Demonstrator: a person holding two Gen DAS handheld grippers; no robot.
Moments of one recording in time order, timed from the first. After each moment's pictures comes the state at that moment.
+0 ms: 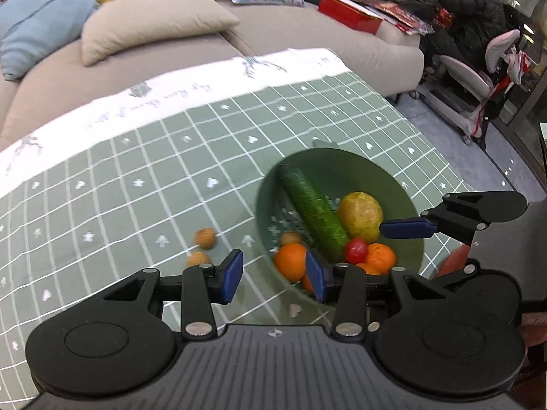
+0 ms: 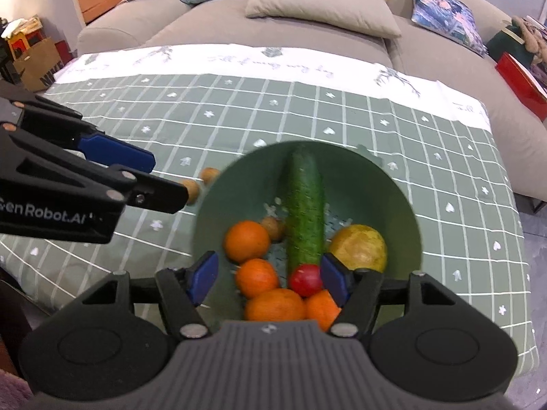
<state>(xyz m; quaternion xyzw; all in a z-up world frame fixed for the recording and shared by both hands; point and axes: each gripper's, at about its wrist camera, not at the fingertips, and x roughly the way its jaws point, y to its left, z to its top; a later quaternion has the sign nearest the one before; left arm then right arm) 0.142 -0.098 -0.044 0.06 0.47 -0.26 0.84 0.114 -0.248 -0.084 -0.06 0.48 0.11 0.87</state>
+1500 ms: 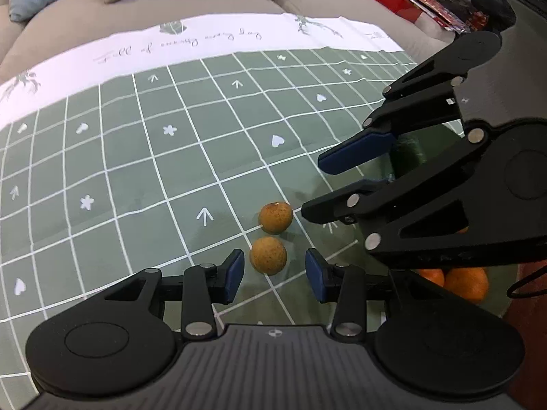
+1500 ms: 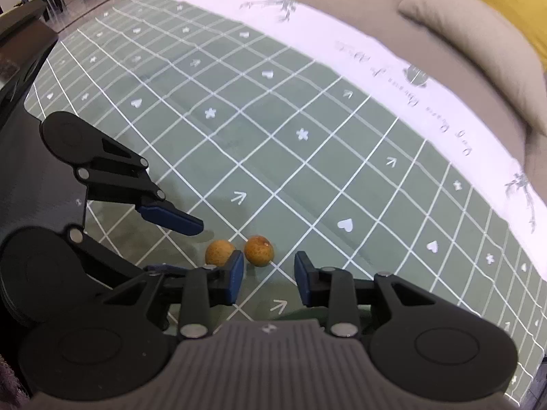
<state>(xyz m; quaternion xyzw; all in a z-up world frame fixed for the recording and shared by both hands) 0.204 -0.055 -0.144 0.02 0.52 -0.25 0.82 0.257 -0.161 -0.125 -0.23 0.52 0.31 0.77</state>
